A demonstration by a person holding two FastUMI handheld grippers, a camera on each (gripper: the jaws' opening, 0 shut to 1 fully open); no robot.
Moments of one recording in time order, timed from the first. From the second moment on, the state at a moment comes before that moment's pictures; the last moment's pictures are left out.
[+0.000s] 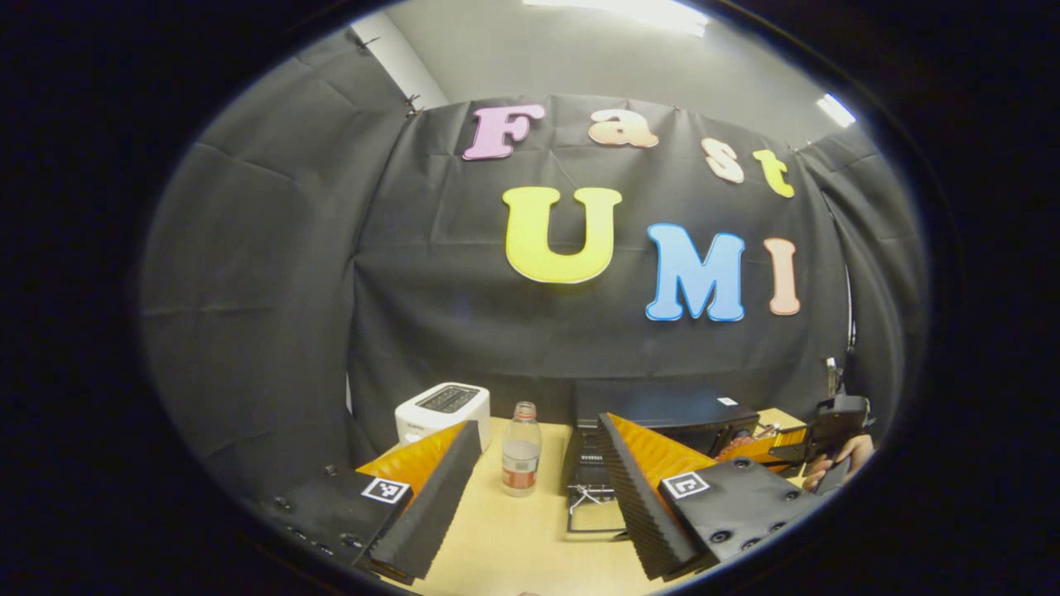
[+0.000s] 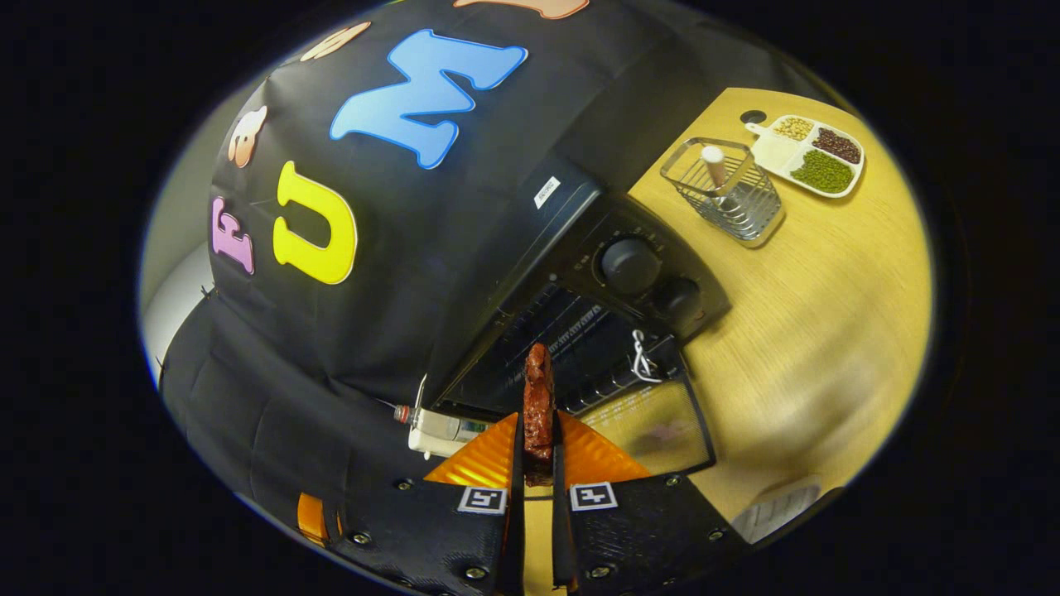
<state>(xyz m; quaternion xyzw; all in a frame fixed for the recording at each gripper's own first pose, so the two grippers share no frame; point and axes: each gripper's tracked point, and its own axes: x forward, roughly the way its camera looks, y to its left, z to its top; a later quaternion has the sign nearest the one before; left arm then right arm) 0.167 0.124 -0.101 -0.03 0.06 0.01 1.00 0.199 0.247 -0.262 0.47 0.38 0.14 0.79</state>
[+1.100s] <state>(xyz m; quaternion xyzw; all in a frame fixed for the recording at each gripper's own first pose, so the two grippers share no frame) 0.162 0.170 -0.098 0.02 0.10 0.05 0.99 0.294 0.327 -0.308 0.45 0.28 0.11 0.84</state>
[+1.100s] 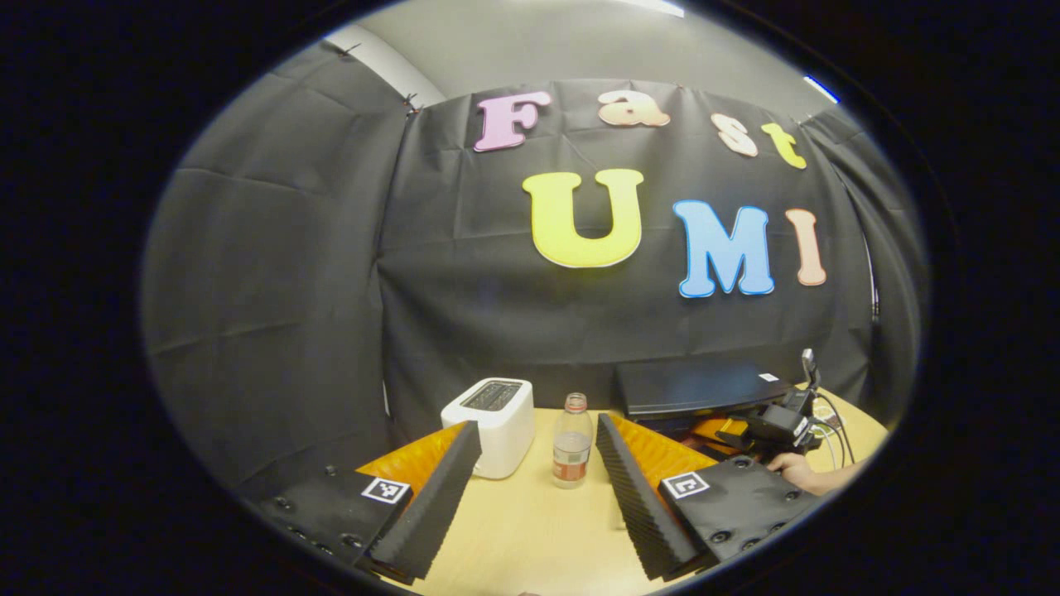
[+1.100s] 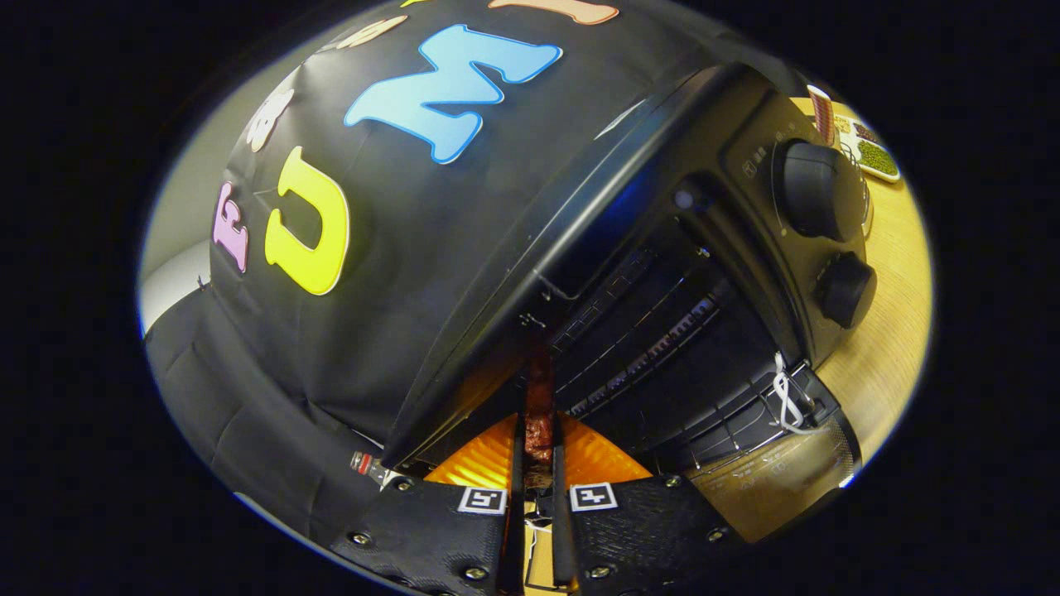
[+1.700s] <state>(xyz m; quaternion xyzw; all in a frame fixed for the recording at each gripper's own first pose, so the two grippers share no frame) 0.165 0.159 -0.098 0.01 0.09 0.04 0.99 0.281 0.298 -0.324 0.34 0.31 0.08 0.89</state>
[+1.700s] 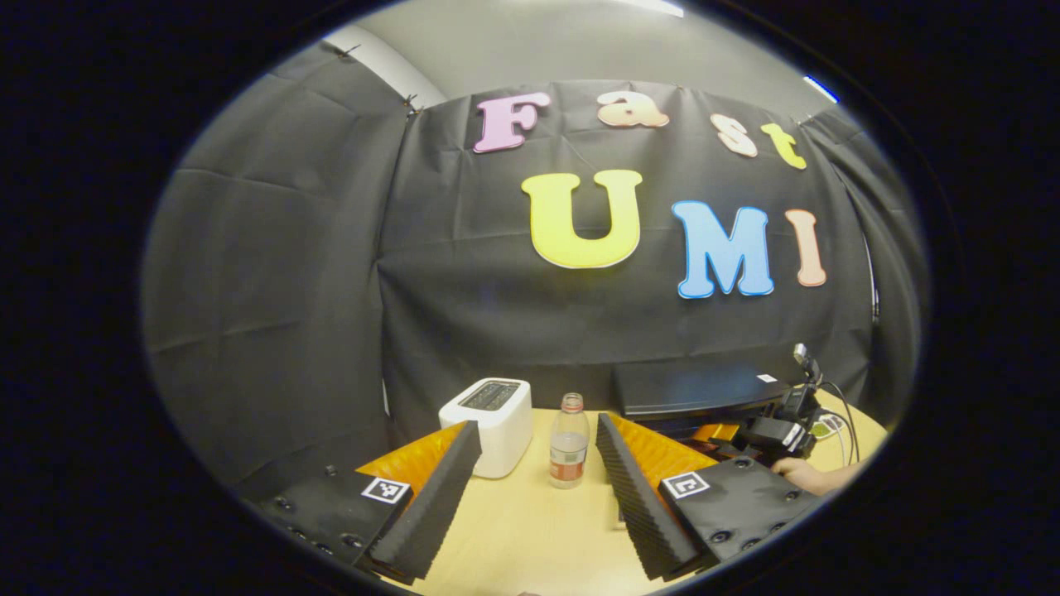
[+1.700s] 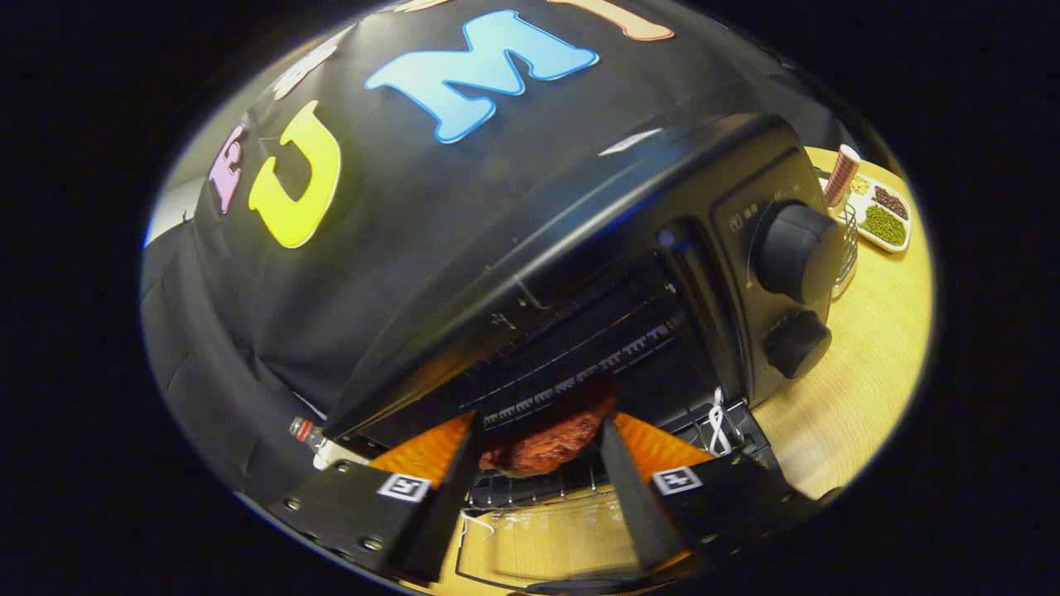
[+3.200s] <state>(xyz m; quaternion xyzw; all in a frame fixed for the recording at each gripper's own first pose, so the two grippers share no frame) 0.155 -0.006 -0.233 -0.02 0.22 -0.10 0.97 0.131 0.109 -0.163 0.09 0.16 0.05 0.98</state>
